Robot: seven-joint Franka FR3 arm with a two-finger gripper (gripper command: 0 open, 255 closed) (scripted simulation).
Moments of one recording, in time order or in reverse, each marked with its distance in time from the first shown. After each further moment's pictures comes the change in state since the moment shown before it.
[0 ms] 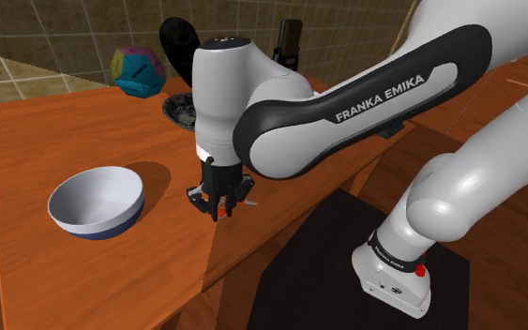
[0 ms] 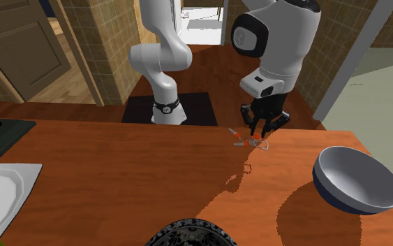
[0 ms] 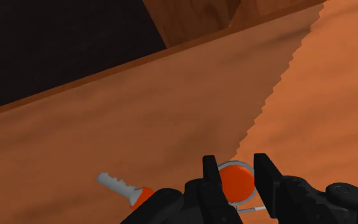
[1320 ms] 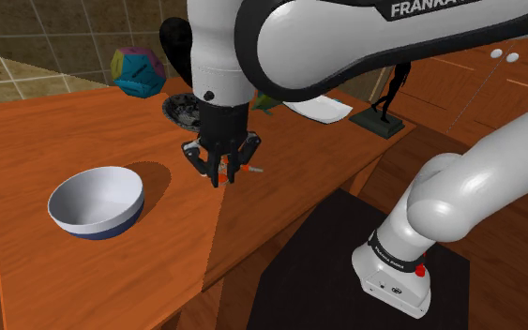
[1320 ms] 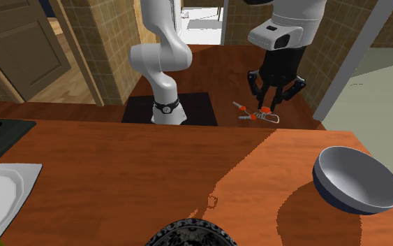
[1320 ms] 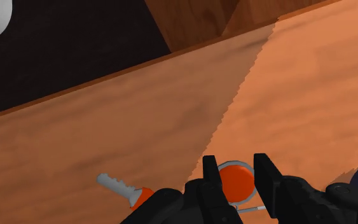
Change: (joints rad) arm 0.011 -0.118 -0.073 0.182 0.031 -0.289 -0.038
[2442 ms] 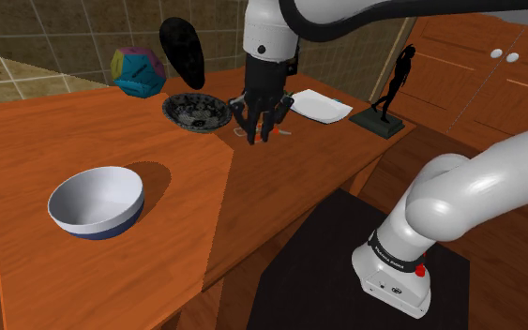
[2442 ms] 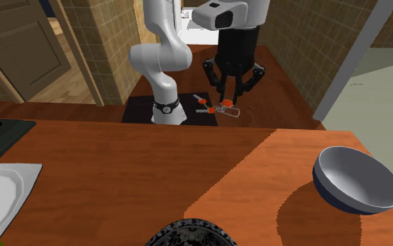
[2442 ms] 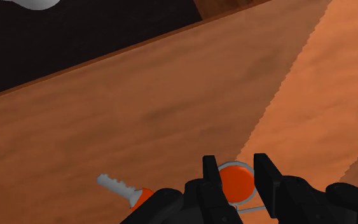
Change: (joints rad) arm -0.037 -0.157 -0.213 -0.062 -0.013 -0.120 -0.238
